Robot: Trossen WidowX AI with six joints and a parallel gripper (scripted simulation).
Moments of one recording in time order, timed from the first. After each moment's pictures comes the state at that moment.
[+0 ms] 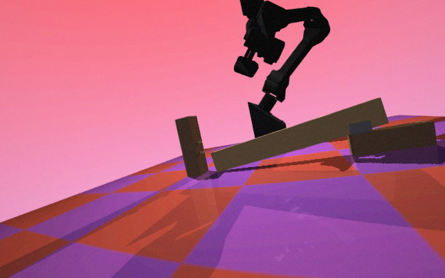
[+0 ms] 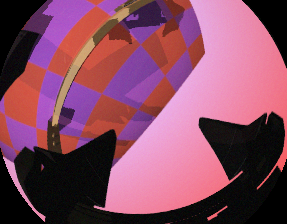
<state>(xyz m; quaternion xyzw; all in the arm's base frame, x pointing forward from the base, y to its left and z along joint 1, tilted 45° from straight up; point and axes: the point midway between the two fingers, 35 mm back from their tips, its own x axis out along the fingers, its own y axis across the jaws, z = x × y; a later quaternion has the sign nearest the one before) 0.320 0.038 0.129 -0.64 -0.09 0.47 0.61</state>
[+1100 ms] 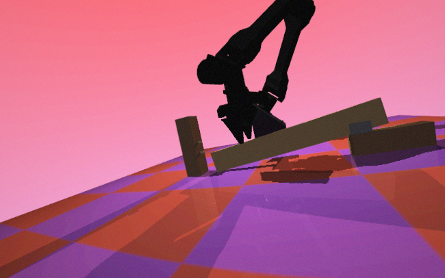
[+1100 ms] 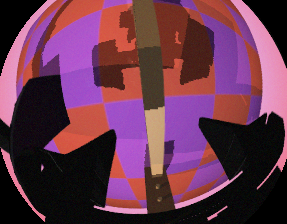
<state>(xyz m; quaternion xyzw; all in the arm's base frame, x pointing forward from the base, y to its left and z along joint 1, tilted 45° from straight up) 0.271 0.087 -0.053 -0.31 0.24 0.72 0.57</state>
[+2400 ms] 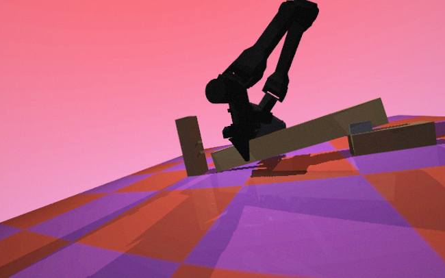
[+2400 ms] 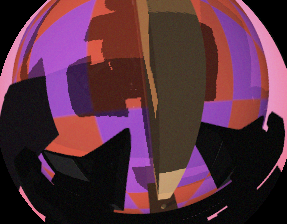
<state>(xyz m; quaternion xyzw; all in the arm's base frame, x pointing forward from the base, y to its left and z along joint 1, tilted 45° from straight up) 0.259 0.121 -0.089 -0.31 0.24 0.72 0.57</state>
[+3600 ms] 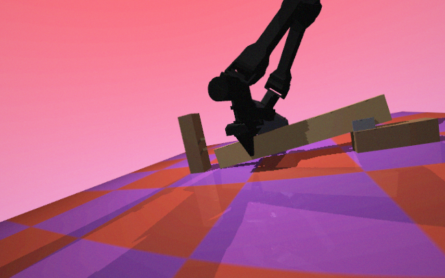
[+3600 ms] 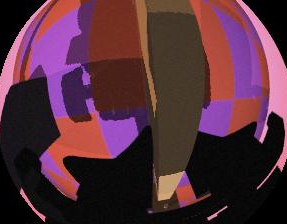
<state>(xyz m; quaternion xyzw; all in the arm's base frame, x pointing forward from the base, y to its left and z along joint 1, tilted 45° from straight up) 0.257 0.120 -0.088 -0.30 0.24 0.72 0.57</state>
